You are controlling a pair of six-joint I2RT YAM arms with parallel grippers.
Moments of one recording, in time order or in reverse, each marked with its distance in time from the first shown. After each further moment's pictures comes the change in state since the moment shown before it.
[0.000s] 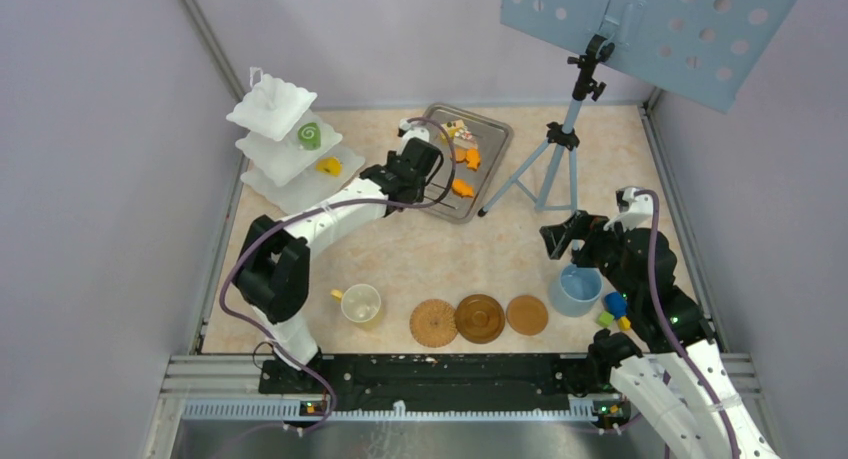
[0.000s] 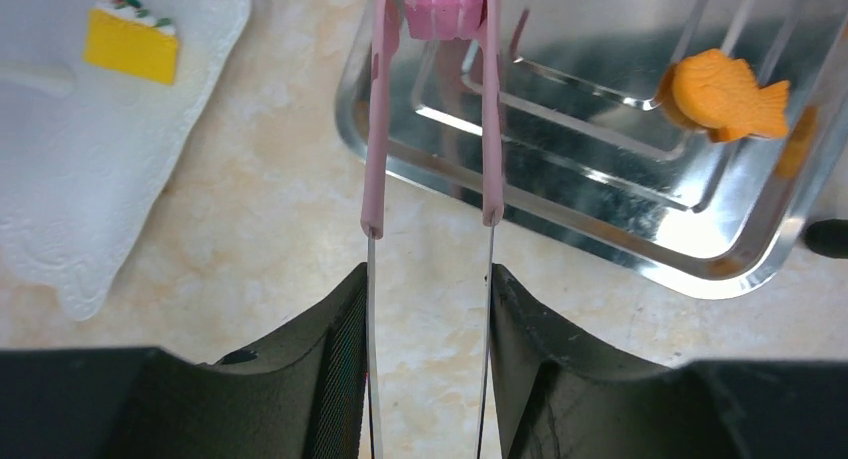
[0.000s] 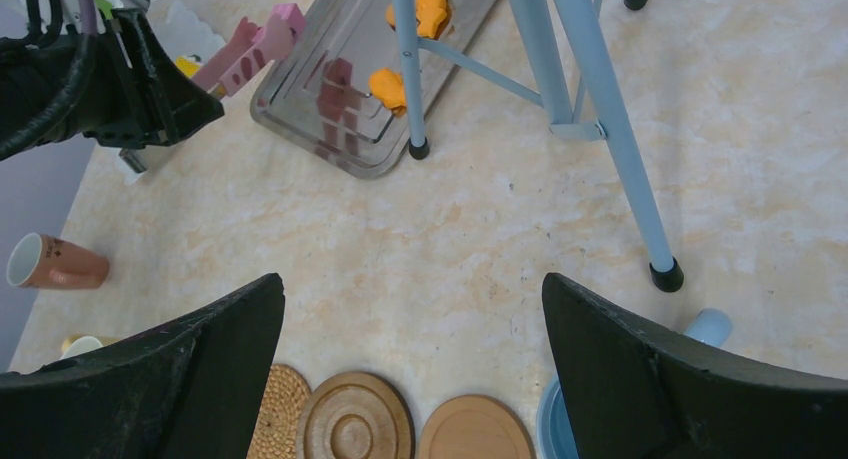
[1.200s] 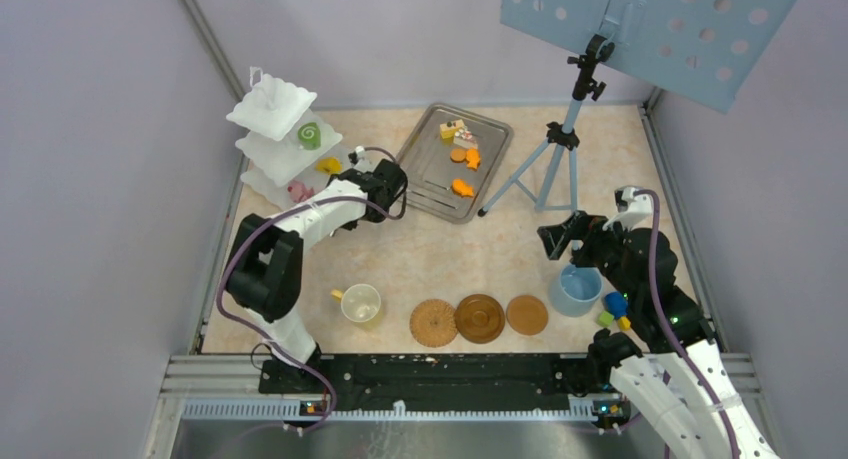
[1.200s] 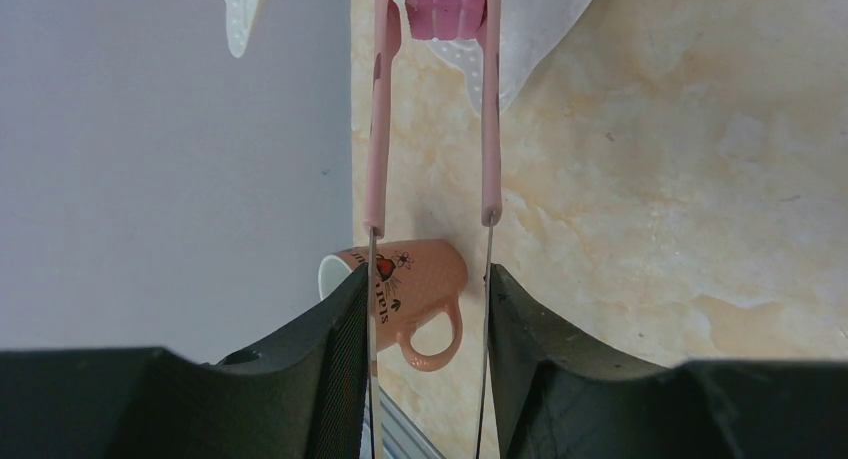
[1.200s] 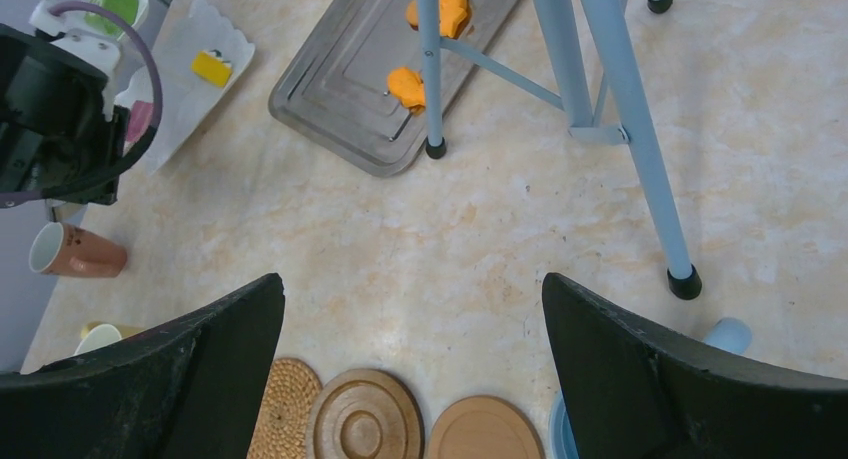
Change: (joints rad) left arm 0.130 -0.066 -0.140 -0.483 -0.484 0.045; right arm 0.000 -0.002 0.000 0.012 -0.034 -0.001
